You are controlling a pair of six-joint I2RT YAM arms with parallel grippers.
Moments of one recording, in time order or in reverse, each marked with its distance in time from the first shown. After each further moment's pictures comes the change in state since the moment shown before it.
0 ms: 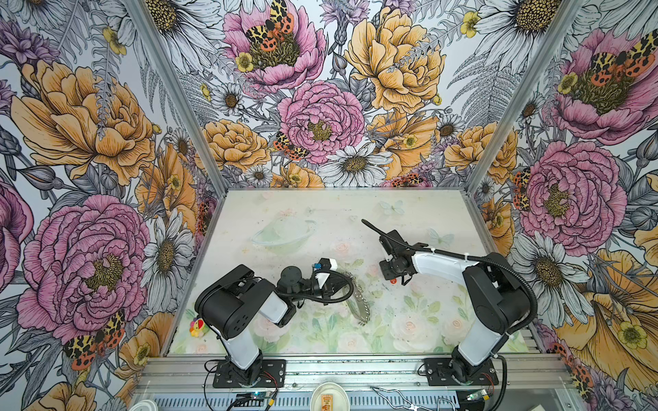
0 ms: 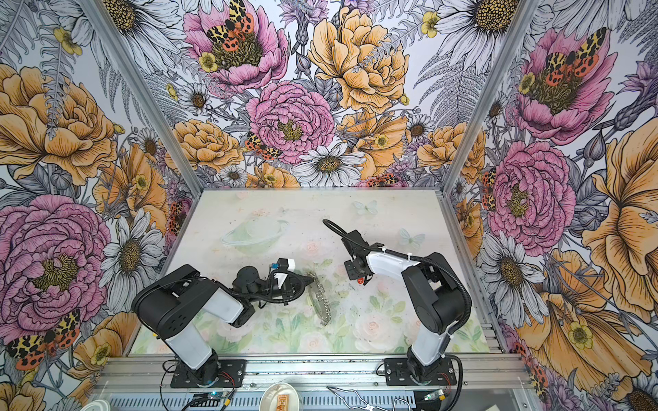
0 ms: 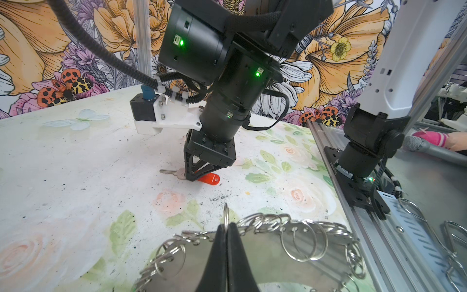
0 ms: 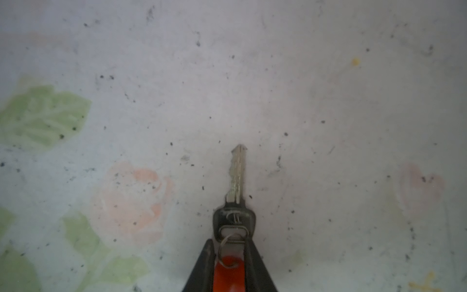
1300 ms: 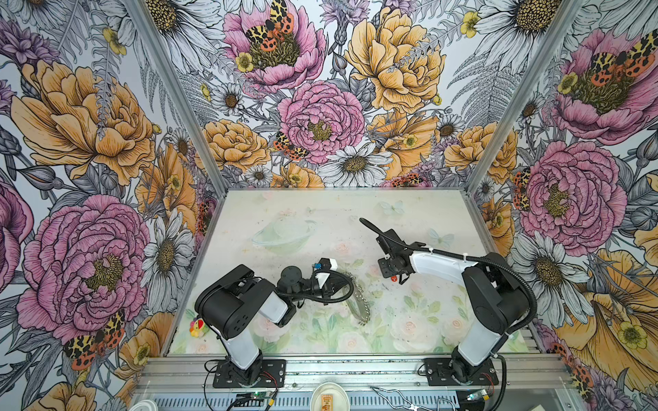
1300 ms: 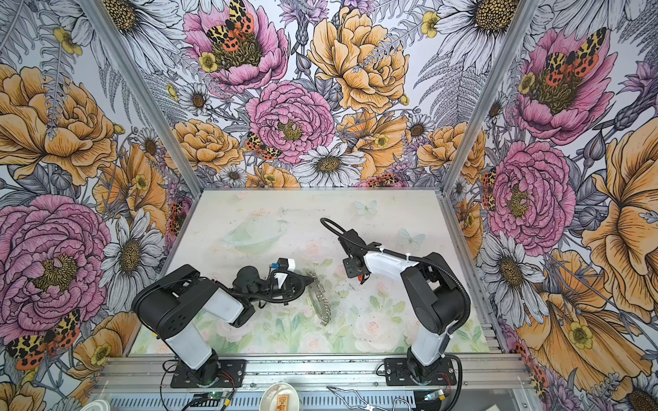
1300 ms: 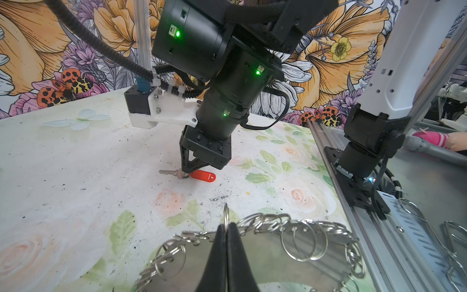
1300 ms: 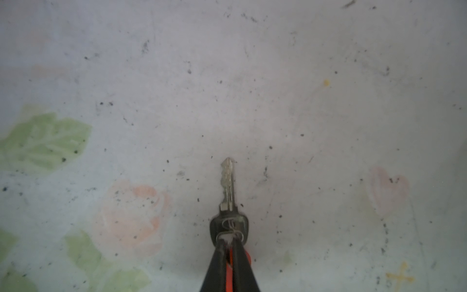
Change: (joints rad) left arm 0.000 0.000 0.000 0.000 0.000 0.000; right arm 0.019 0.000 0.019 -0.006 0.071 0.039
